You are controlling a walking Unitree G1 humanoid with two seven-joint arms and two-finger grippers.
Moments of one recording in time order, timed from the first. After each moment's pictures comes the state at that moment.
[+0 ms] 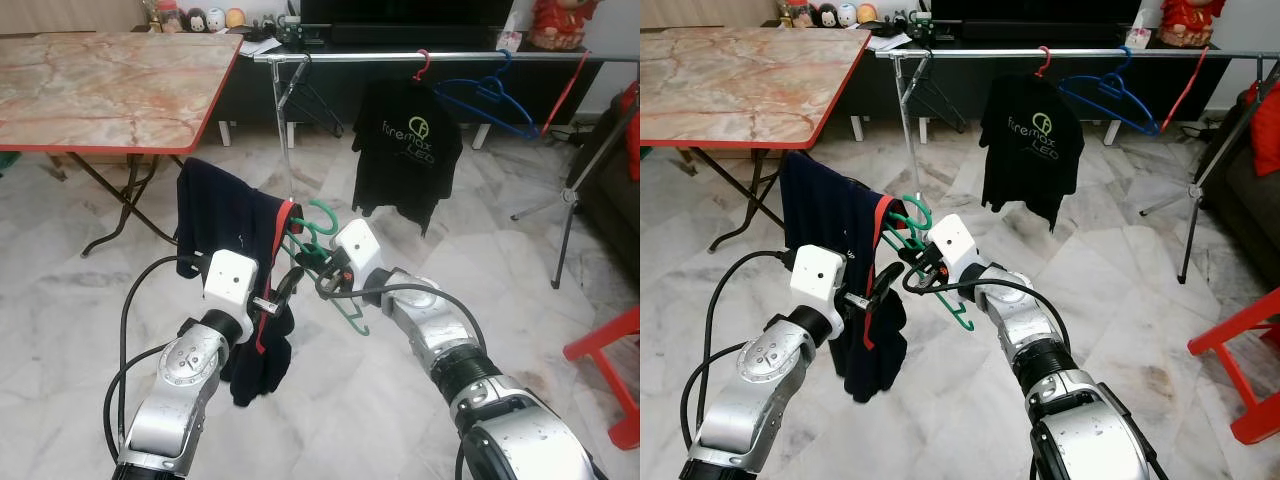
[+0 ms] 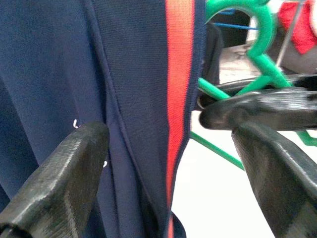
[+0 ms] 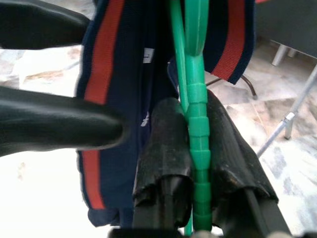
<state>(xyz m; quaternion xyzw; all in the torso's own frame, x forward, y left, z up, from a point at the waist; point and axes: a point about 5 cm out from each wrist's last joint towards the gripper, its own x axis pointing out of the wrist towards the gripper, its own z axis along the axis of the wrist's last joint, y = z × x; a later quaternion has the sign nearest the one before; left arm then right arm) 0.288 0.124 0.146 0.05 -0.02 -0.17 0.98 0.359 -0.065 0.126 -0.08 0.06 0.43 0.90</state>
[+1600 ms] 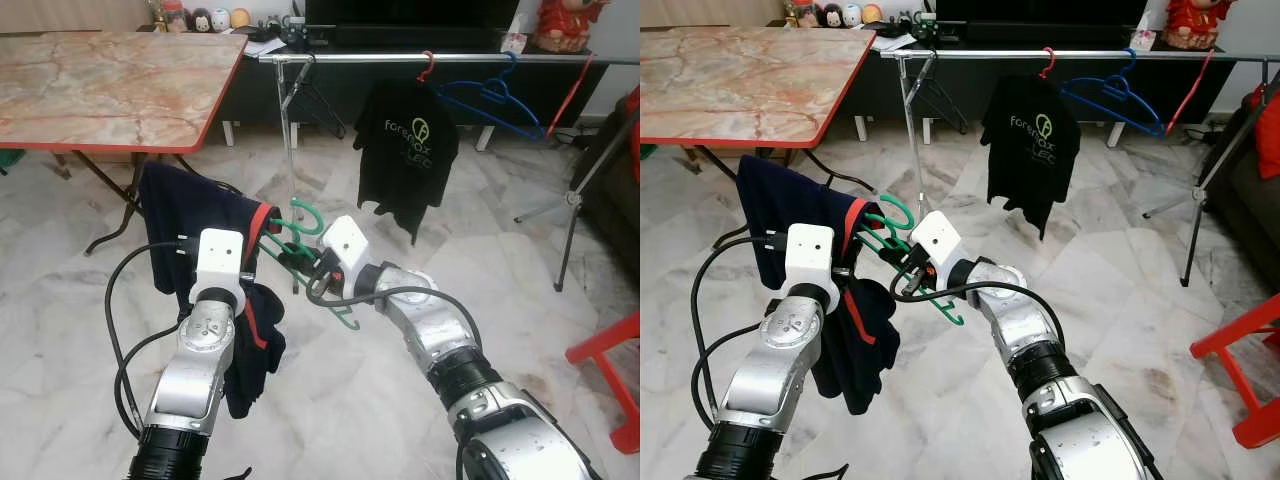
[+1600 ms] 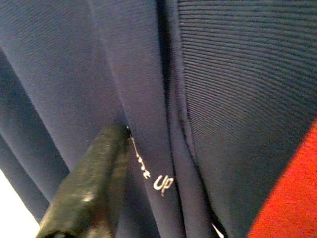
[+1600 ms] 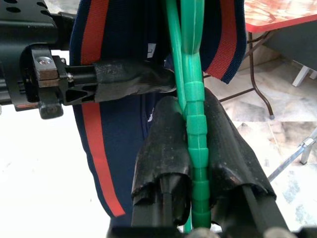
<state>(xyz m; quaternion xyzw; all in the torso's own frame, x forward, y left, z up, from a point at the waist) 0.313 0.136 0.149 0.08 0.02 0.01 1.00 0.352 -0.053 0.139 -0.09 0.03 0.47 0.88</state>
